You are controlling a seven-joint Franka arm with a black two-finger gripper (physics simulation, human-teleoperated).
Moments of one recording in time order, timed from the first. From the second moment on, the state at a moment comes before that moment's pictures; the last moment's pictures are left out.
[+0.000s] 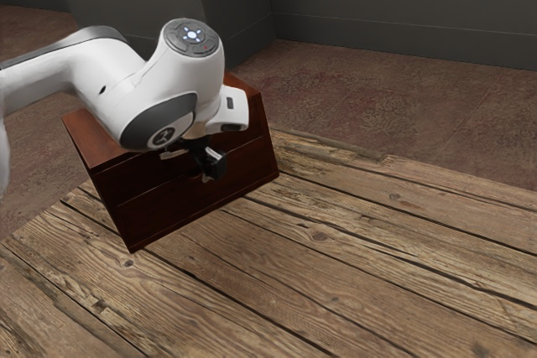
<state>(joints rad) 0.11 0.05 -0.04 -1.77 0.59 1.96 -0.11</state>
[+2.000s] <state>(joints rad) 0.11 0.03 -0.17 -1.89 0.62 2.06 -0.04</state>
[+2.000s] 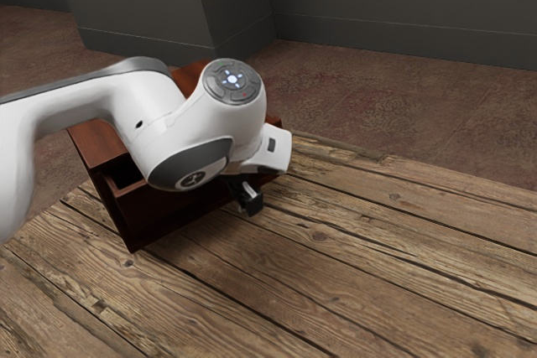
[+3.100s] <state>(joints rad) 0.18 -0.06 -0.39 -1.98 0.56 2.04 -0.13</state>
